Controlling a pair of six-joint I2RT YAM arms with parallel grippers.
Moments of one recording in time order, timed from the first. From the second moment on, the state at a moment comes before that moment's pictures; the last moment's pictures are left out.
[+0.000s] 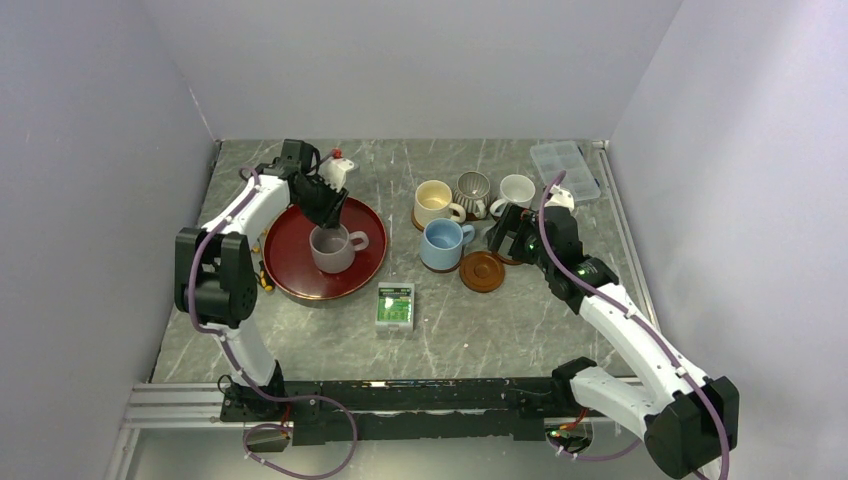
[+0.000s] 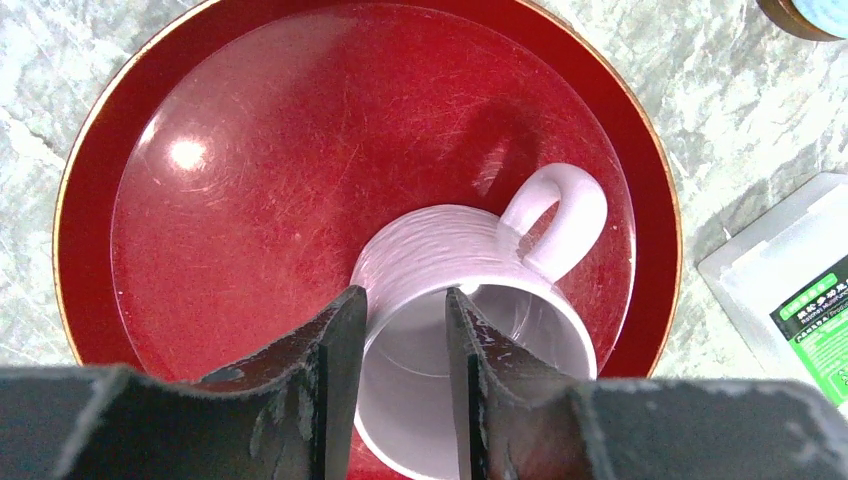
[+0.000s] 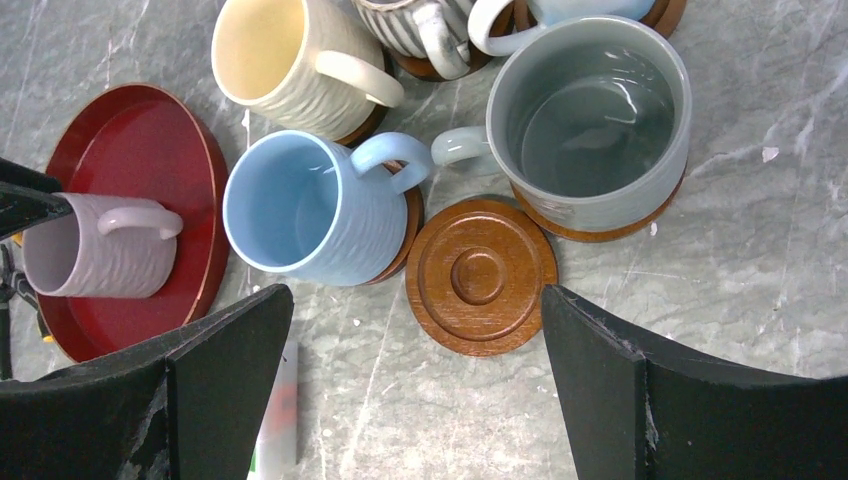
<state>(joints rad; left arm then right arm) -0.15 1.79 1.41 -0.69 0.35 0.48 0.39 0.98 0.76 -0.32 0.14 0.57</state>
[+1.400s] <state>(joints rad) -0.18 1.78 1.35 -0.70 0.05 0.11 0.39 1.00 0.76 -0.32 0.12 0.57</state>
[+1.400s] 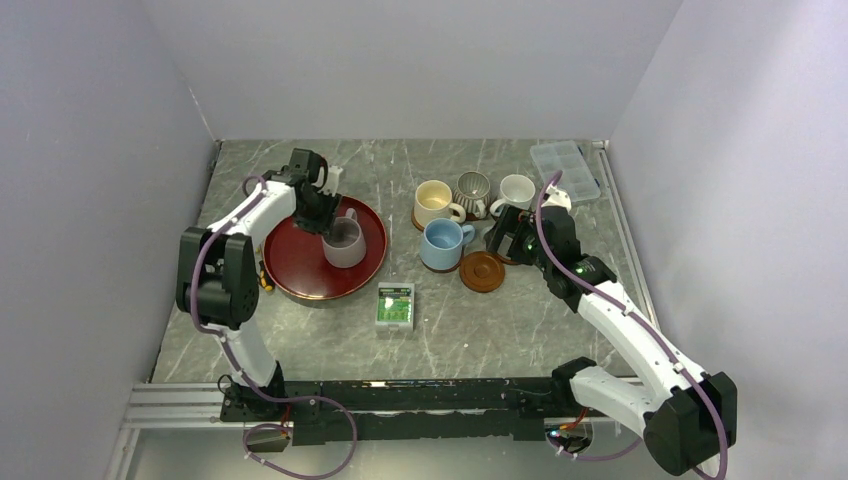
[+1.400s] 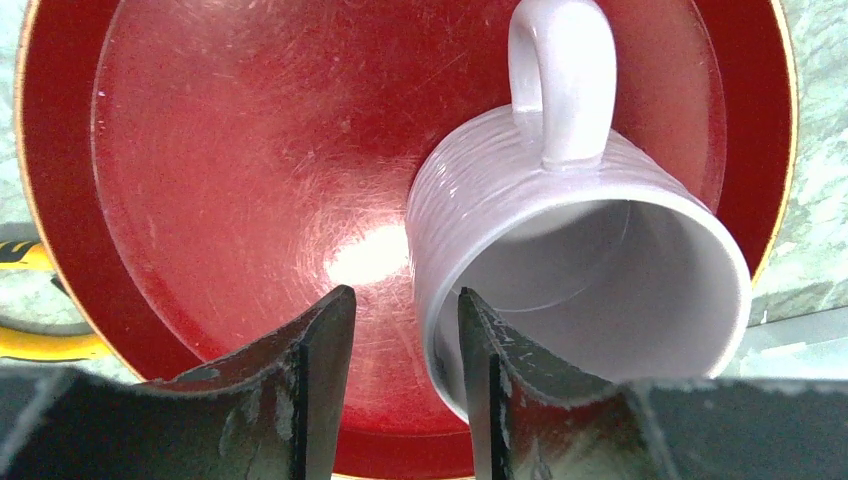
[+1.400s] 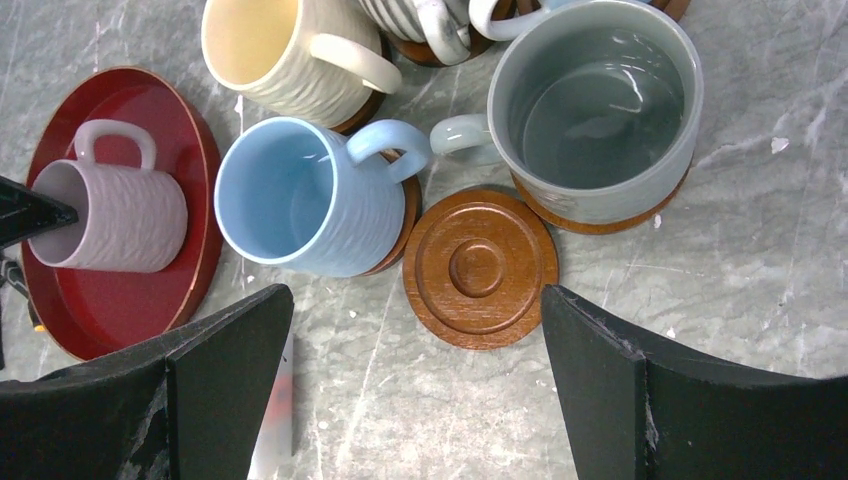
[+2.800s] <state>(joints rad) -0.52 1.23 1.08 -0.88 -0.26 -0.54 0.92 1.43 1.19 -0.34 0.17 0.65</state>
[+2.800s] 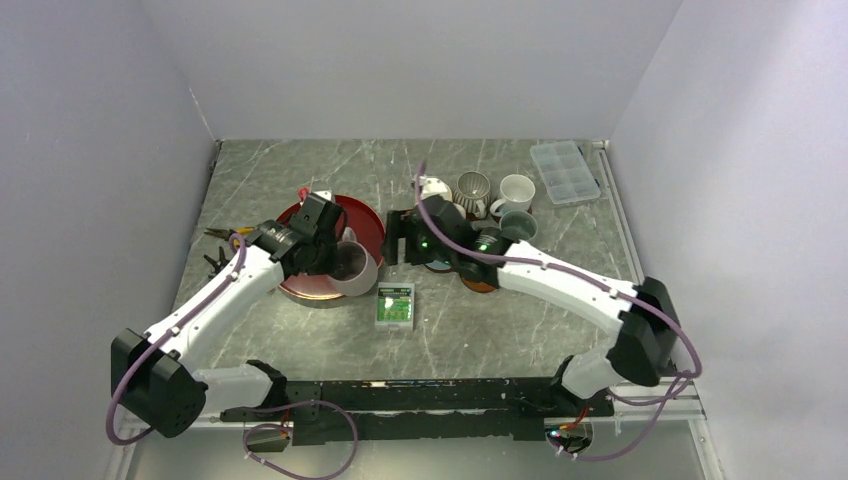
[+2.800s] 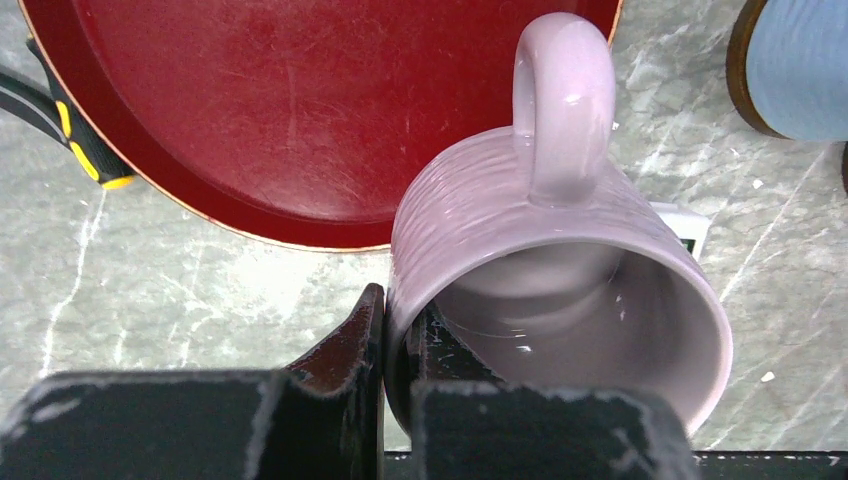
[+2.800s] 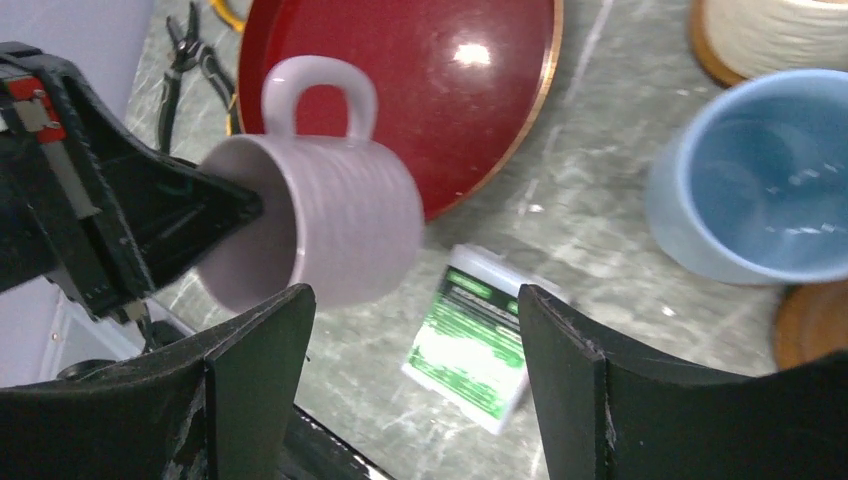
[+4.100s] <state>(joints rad) -0.56 1.02 0.99 -0.77 -0.20 -0.59 1.09 1.72 1.41 -0.50 0.49 0.60</state>
